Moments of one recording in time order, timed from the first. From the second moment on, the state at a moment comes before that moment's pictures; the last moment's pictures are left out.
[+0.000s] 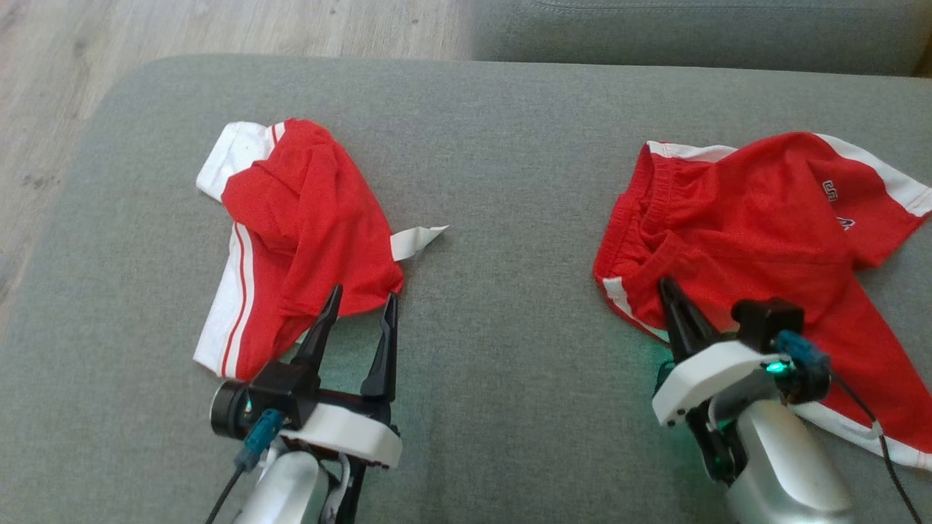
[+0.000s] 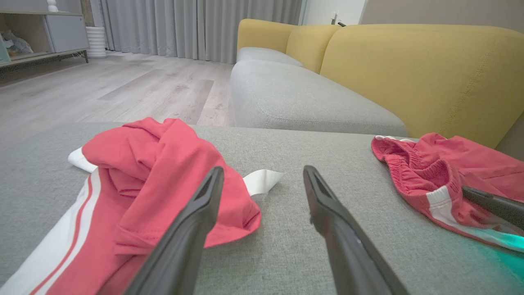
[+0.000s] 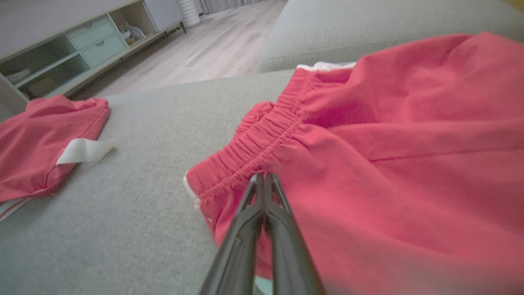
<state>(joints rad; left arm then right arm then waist) -0.21 0.05 -0.38 0.39 -0.28 -0.01 -0.25 -0.28 -0.05 0.16 0.62 0.22 0.13 -0.12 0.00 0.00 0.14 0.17</state>
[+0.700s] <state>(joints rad) -0.21 0.05 -0.38 0.39 -0.28 -0.01 -0.25 -0.46 -0.05 0.20 0.78 0.09 0.13 -0.21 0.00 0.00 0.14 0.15</state>
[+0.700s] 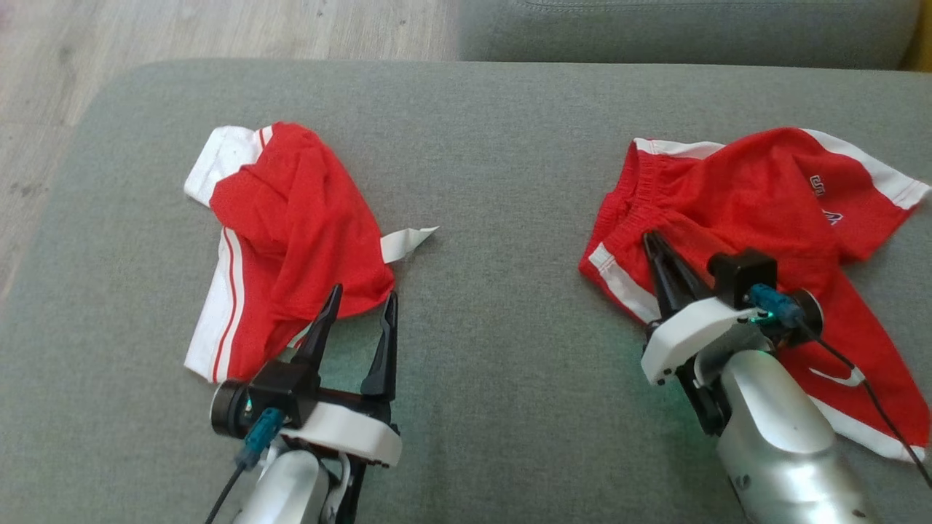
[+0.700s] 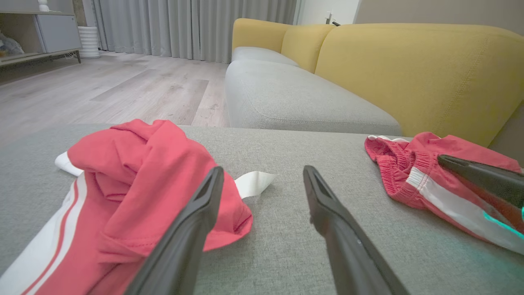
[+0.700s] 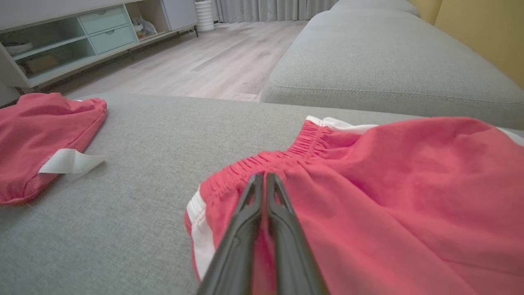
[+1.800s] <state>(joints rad) -0.24 0.06 -0.38 0.42 -0.23 -0.07 -0.25 -0.03 -0.05 0.00 0.31 0.16 0.13 -0.25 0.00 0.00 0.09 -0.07</state>
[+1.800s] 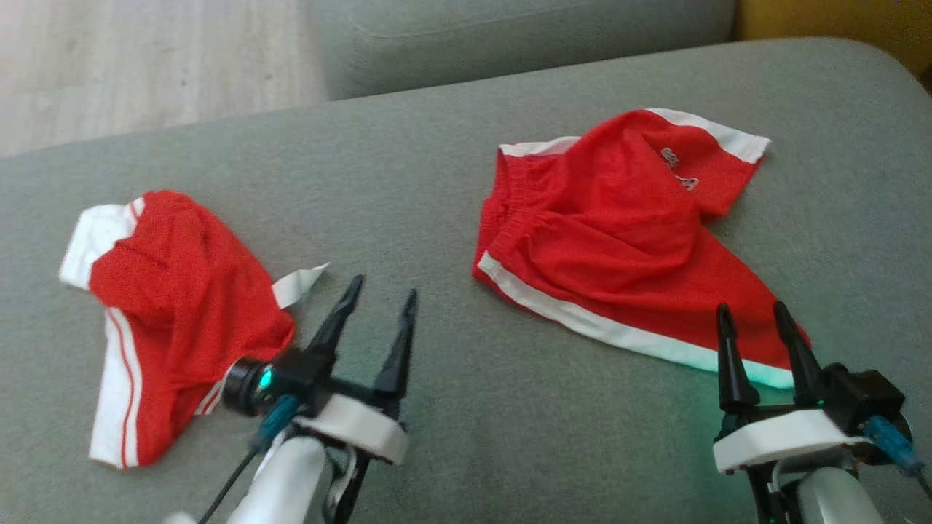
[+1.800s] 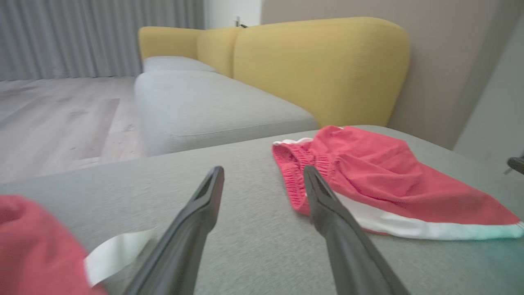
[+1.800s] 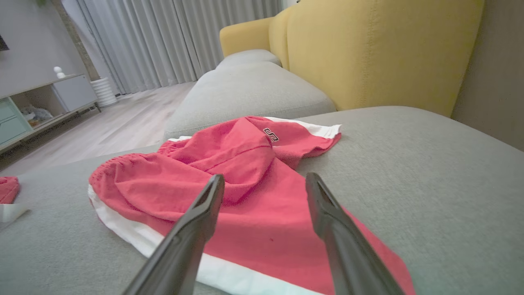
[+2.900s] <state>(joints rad) -0.63 0.15 -0.75 0.75 -0.36 -0.13 -0.15 -0.09 -0.05 0.00 0.32 0.20 0.13 -0.25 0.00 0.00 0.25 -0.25</state>
